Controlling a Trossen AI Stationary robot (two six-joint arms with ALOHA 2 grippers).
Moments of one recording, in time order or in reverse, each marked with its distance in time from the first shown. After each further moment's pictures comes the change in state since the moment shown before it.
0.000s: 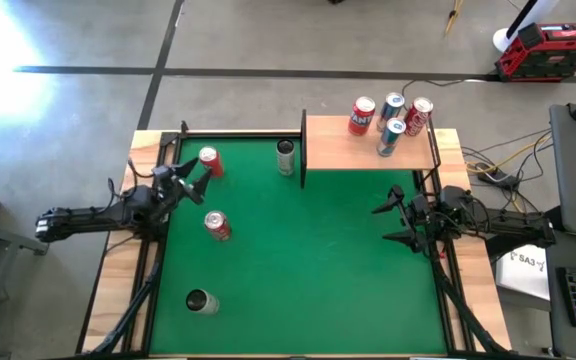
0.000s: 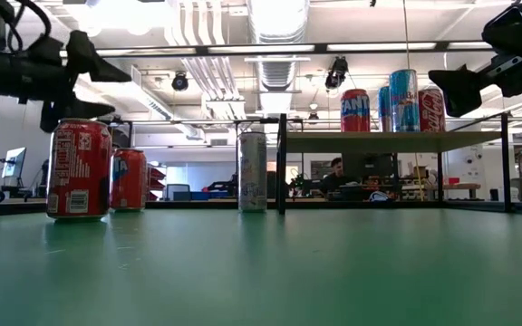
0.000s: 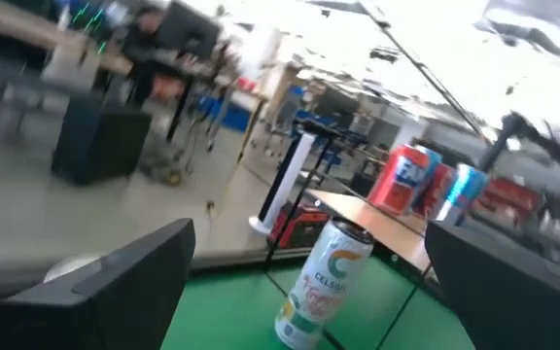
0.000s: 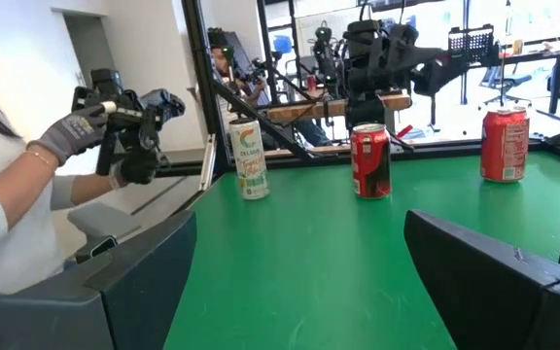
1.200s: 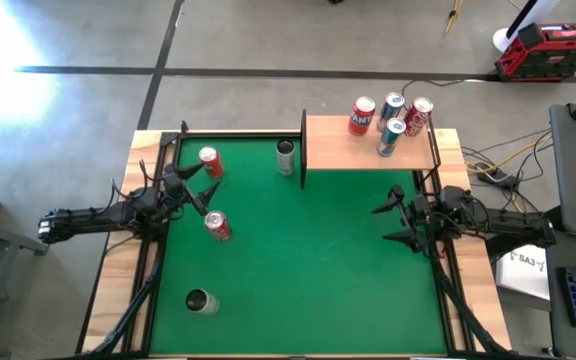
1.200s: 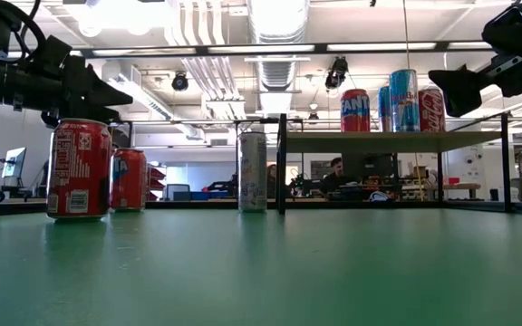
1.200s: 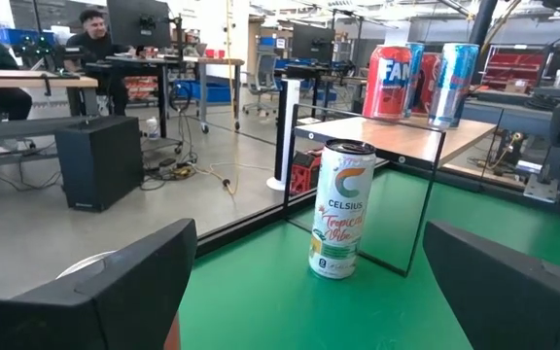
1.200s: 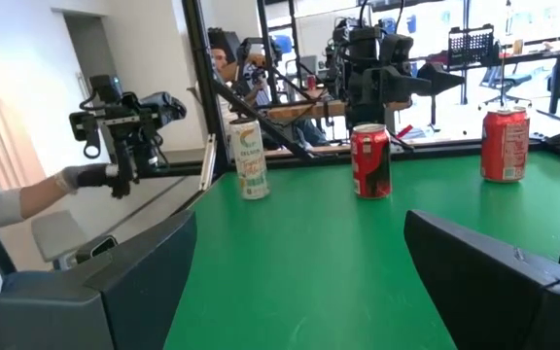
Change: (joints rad) left arm 0.000 -0.052 0.000 -0.196 0.115 0.283; right arm 0.000 0.000 0.000 0.001 0.000 0.000
